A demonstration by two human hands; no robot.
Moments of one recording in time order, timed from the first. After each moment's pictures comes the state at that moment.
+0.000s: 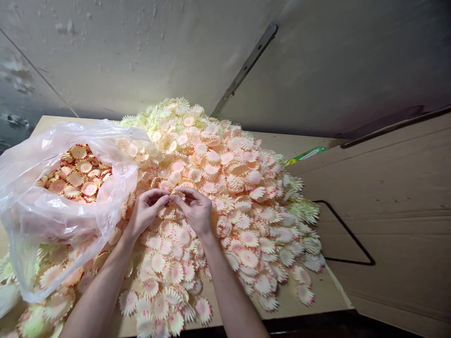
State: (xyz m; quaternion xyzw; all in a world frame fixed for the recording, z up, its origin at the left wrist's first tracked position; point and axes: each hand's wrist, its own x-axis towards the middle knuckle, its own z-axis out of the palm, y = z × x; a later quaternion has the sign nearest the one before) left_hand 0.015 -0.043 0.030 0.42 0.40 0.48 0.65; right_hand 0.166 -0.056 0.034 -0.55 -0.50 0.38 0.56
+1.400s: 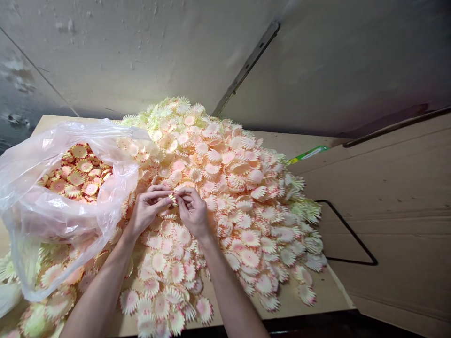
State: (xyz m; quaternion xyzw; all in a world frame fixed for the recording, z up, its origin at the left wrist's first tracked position) left_hand 0.010 -0.042 0.028 0.48 0.38 0.51 0.60; right_hand 0.168 -0.062 0.023 -0.50 -0.61 0.34 0.51
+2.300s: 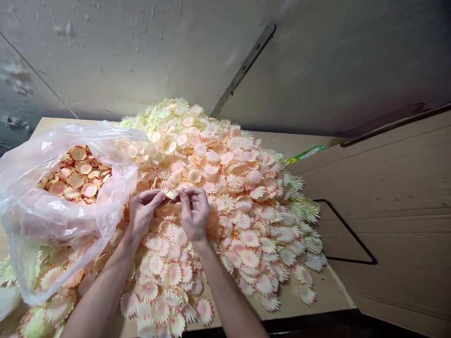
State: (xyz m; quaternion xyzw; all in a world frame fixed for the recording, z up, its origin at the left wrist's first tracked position) left_hand 0.024 -0.048 0.029 0.23 0.39 0.59 0.66; right_hand 0.147 -0.066 0.036 -0.56 -0.50 0.27 0.60
